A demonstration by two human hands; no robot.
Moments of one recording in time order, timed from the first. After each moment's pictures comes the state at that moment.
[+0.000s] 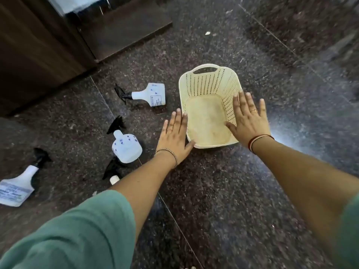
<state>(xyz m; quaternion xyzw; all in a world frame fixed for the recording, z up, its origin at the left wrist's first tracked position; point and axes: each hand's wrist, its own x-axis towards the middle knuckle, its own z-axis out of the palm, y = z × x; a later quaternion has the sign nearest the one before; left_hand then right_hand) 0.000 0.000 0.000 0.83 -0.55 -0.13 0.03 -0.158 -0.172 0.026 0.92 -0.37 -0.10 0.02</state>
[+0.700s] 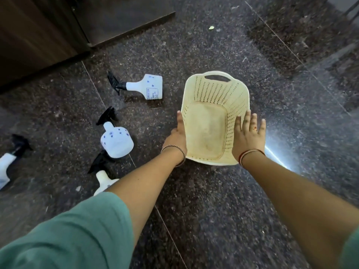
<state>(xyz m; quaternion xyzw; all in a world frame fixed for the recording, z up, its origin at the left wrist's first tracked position) -0.017 -0.025 -0.018 0.86 -0.32 -0.38 0.13 -0.165 -0.144 0.003 0.86 -0.42 -0.29 0.08</state>
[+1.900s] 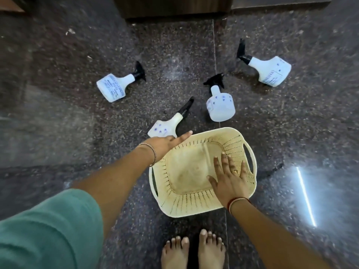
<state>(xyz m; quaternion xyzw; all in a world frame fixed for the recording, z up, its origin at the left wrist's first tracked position) 0.075 0.328 -0.006 0.84 -0.40 -0.37 0.02 -0.113 0.148 -0.030 0.95 -0.13 -0.28 -0.04</state>
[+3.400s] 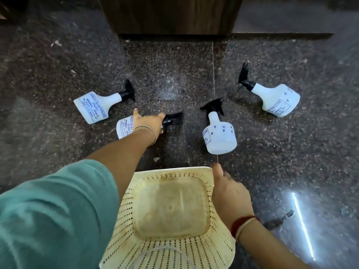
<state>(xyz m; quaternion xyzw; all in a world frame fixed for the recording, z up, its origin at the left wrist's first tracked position) 0.216 0.264 -0.081 0.95 -0.20 -0.23 -0.11 -0.021 0.114 -0.032 0.96 -0.16 -0.16 -0.16</state>
